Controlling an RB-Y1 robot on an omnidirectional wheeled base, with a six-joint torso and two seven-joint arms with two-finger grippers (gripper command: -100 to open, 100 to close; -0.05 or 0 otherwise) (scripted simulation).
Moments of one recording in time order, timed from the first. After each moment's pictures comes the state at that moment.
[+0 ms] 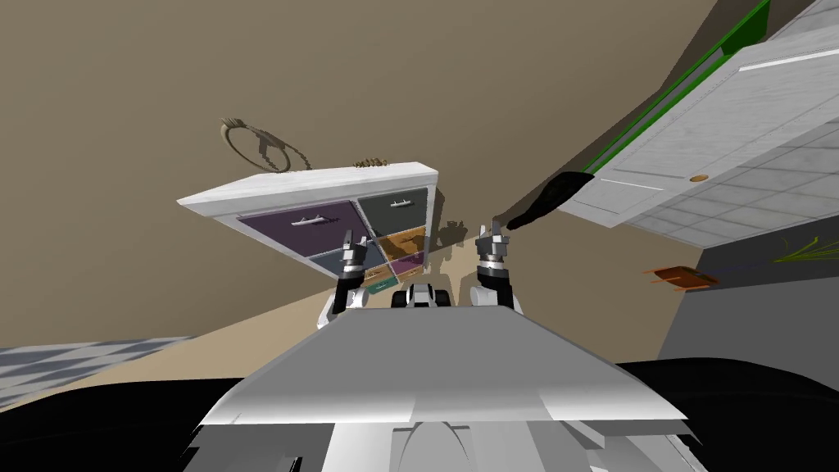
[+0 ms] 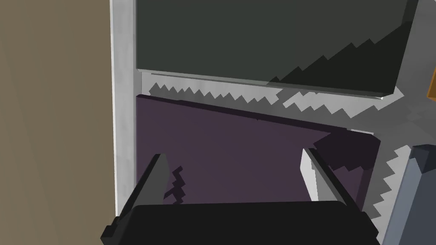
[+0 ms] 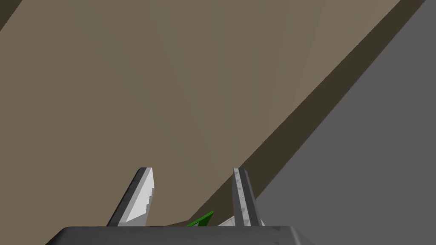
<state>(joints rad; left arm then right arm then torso) 0.42 0.17 0.00 -1.90 0.08 -0.55 0.11 0.55 0.03 0.05 -2.22 0.05 -0.43 -0.17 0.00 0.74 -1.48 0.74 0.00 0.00</state>
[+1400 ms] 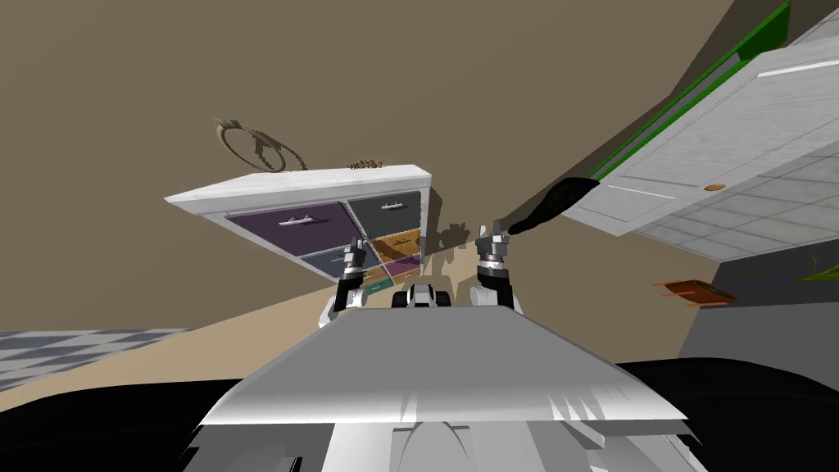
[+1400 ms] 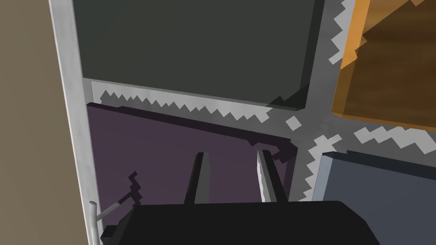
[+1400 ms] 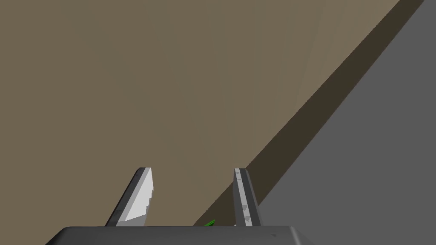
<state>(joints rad) 0.39 0.17 0.04 -1.76 0.11 -0.55 0.11 0.55 0.03 0.05 -2.22 0.05 -0.43 -0.17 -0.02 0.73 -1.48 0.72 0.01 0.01</state>
